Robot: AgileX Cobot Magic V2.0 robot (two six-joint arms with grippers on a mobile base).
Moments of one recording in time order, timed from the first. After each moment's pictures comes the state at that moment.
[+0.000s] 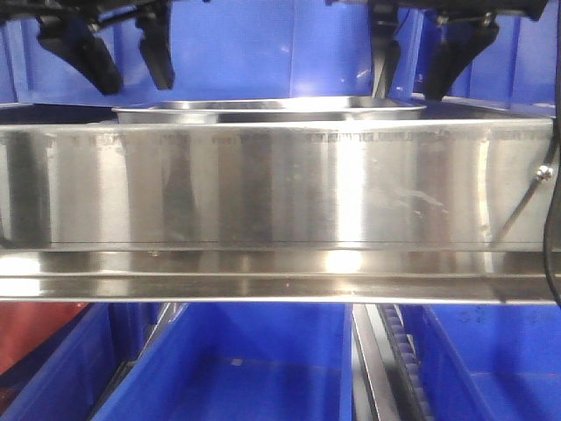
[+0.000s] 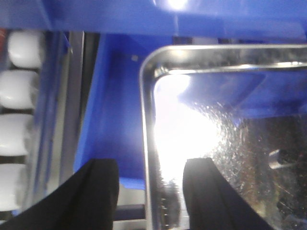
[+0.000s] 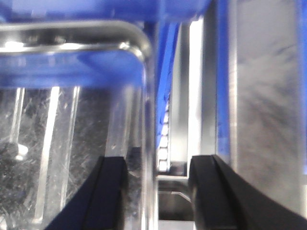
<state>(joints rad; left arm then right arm) -0.50 1.69 -1.46 0.23 0.88 -0.55 0.37 1.79 -1.62 0.00 1.12 0.44</state>
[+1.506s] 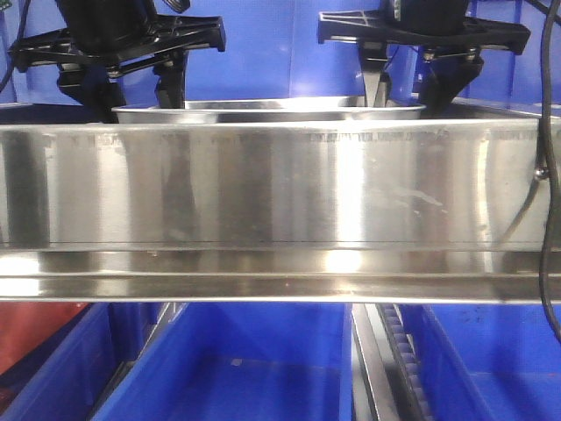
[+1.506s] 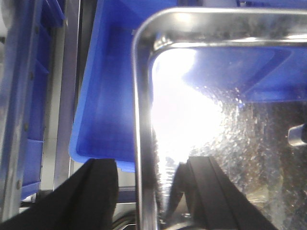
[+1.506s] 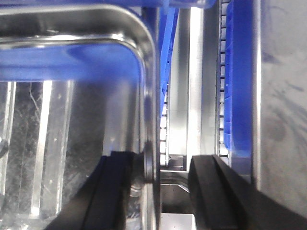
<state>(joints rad) -0.50 1.76 -1.46 0.20 0.89 -0.55 0.37 1.85 -1.62 0.01 1.10 0.44</state>
